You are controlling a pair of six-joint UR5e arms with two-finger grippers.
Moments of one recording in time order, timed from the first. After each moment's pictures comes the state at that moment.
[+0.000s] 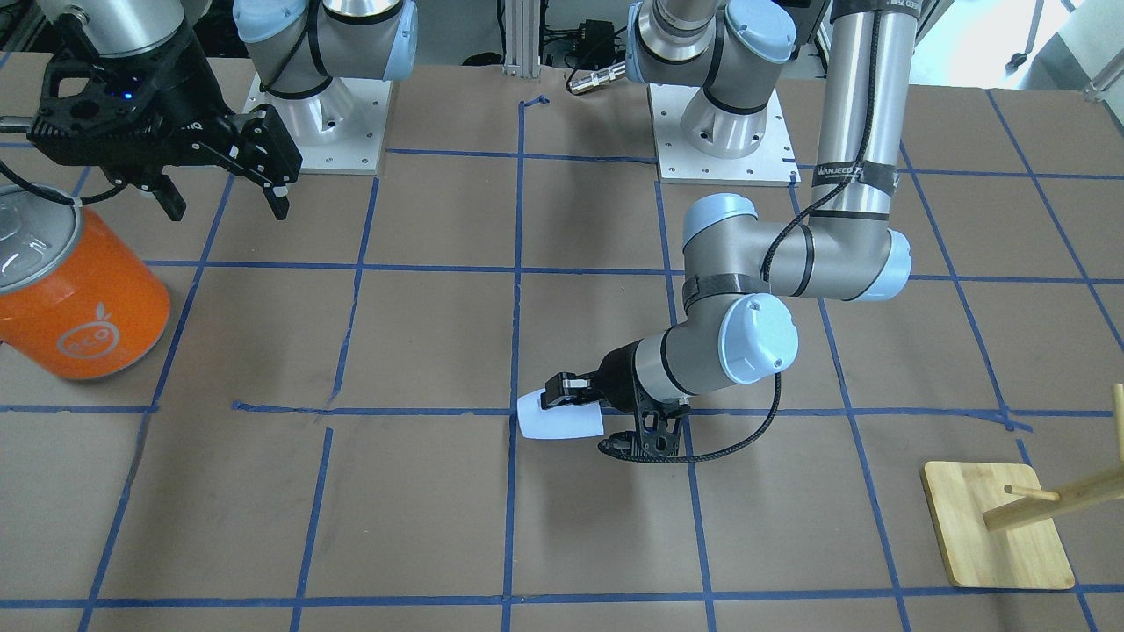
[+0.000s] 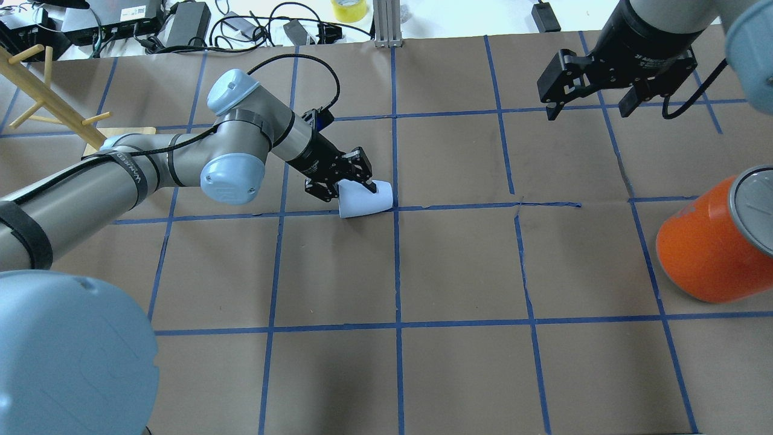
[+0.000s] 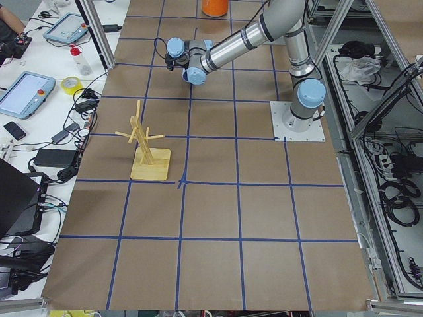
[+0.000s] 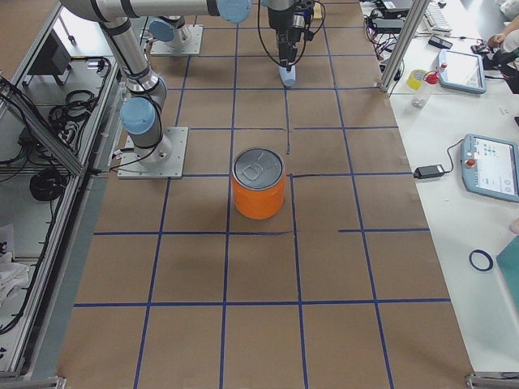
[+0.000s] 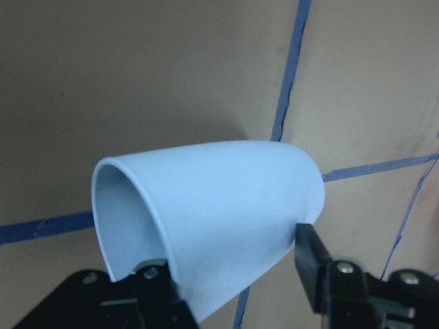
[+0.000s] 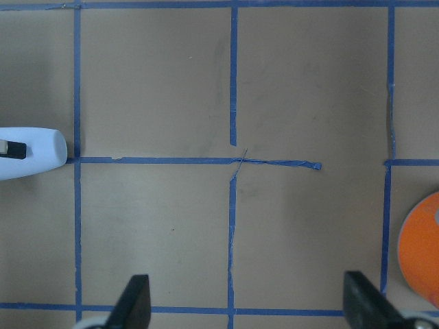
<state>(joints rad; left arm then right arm) -1.63 -2.07 -1.75 -0.99 0.99 -0.20 1.53 -1.62 1.57 -1.63 -1.54 -0.05</state>
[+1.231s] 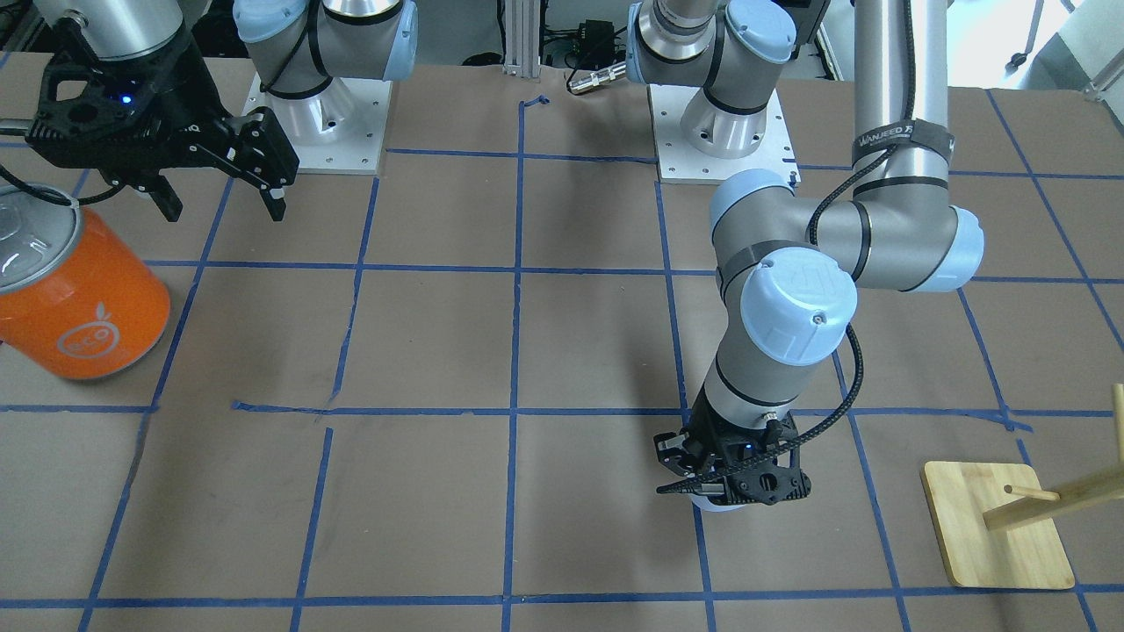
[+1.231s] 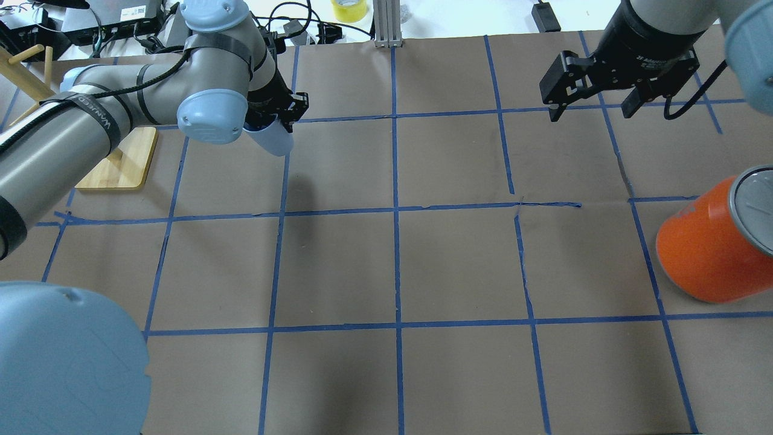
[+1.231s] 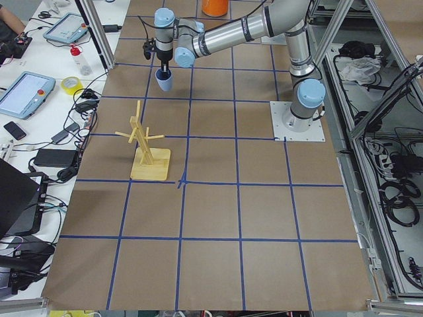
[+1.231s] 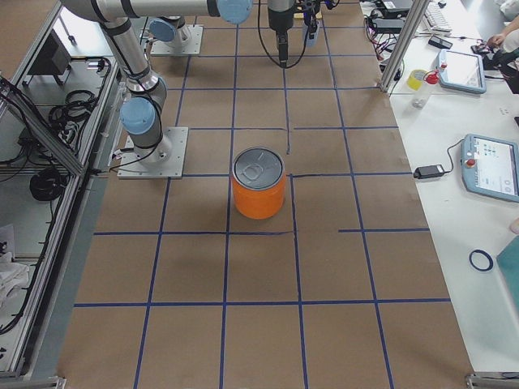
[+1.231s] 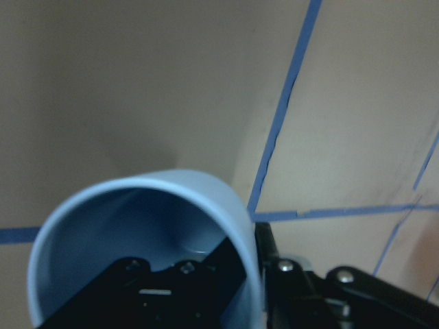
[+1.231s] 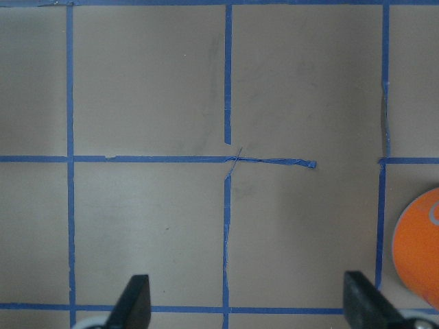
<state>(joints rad) -1.62 -2.04 -1.54 -0.96 1.60 -0.11 1.53 -1.62 1.58 -1.63 -1.55 -0.06</state>
